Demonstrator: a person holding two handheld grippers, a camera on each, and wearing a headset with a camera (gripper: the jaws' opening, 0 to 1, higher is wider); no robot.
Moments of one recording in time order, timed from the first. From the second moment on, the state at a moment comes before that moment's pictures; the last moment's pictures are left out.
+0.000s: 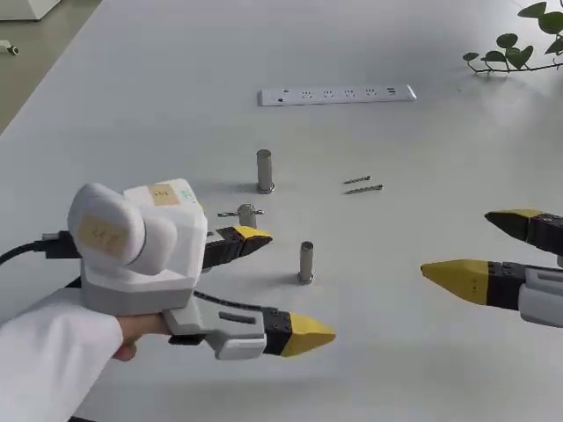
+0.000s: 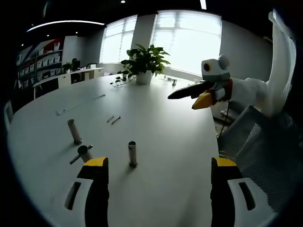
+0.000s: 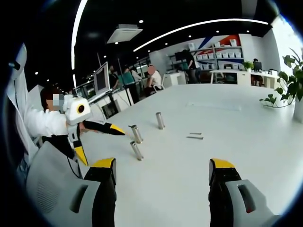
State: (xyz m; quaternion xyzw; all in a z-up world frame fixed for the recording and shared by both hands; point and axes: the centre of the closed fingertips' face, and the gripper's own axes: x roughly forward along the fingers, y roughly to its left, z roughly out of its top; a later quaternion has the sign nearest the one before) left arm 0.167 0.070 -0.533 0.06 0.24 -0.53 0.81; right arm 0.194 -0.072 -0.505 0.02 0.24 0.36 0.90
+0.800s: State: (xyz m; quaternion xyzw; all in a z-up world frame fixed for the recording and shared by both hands) left arm 0.136 0.119 -0.516 0.02 0.26 -0.48 0.84; right arm 0.218 -0.083 -0.469 -0.08 0.24 0.39 0.89
